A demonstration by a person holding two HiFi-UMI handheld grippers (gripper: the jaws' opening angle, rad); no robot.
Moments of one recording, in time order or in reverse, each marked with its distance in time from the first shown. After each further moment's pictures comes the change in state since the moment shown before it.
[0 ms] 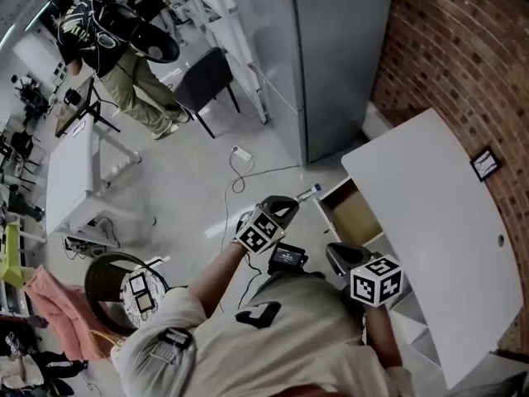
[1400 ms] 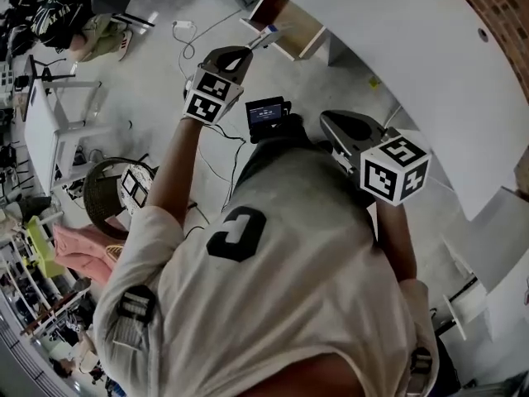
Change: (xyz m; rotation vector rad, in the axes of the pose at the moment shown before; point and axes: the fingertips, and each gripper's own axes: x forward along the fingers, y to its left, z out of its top) left arm -0.014 -0.233 0.029 0.194 0.063 0.028; right arm -0.237 0.035 -0.186 0.122 -0.198 -0.059
